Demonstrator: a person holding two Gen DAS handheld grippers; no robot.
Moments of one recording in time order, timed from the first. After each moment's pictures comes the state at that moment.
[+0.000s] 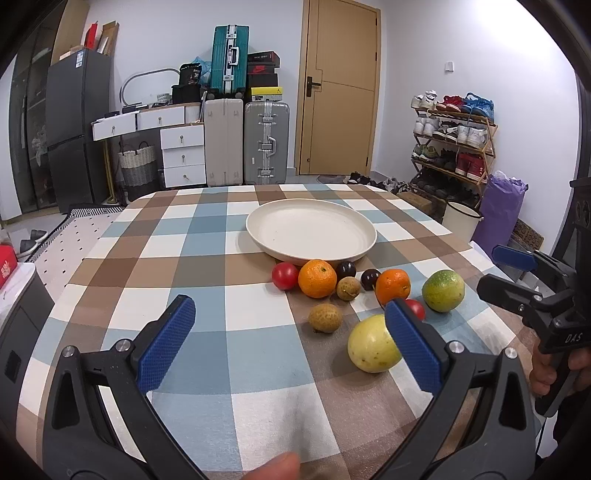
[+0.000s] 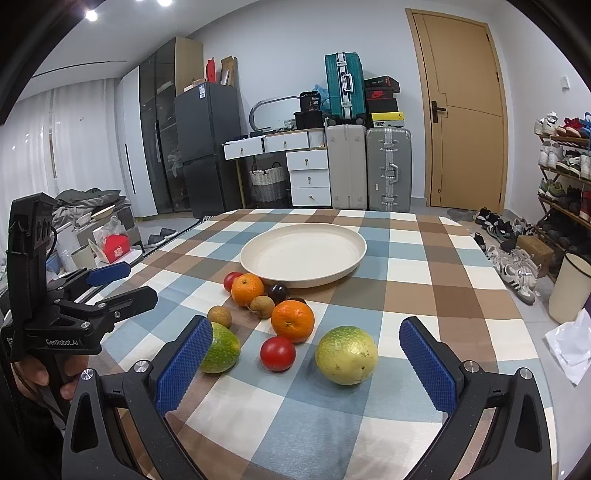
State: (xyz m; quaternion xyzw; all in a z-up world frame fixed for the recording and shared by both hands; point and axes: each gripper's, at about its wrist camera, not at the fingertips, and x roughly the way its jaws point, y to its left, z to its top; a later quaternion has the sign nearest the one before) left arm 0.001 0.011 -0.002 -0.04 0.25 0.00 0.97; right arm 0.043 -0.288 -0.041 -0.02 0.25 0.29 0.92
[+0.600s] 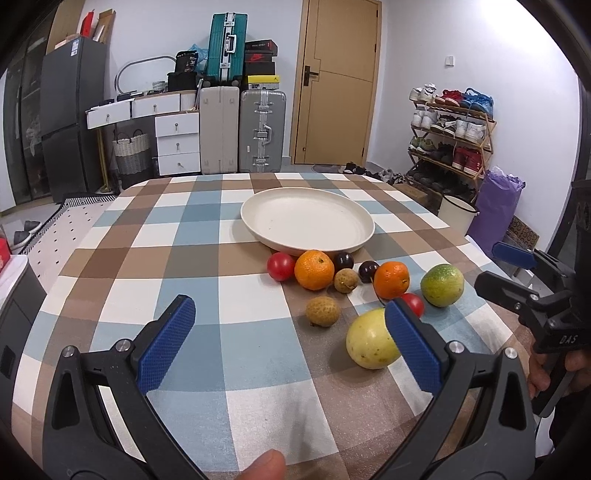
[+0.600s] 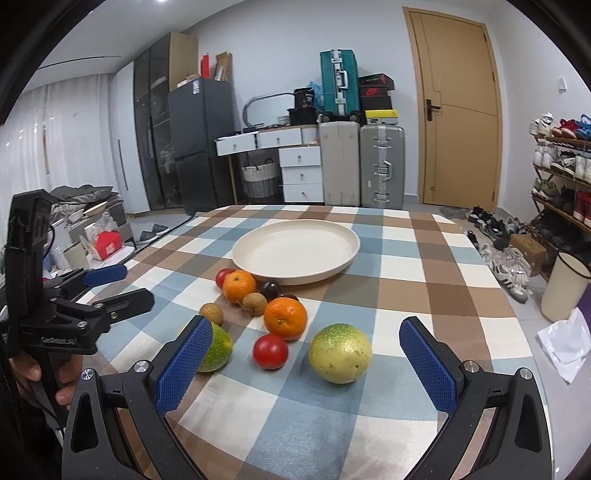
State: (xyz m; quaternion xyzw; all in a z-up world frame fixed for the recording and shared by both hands) left arm 0.013 0.005 -0.007 -0.04 0.27 -0.01 0.96; right arm 0.045 -0.286 -0.040 -0.03 0.26 0.27 0.93
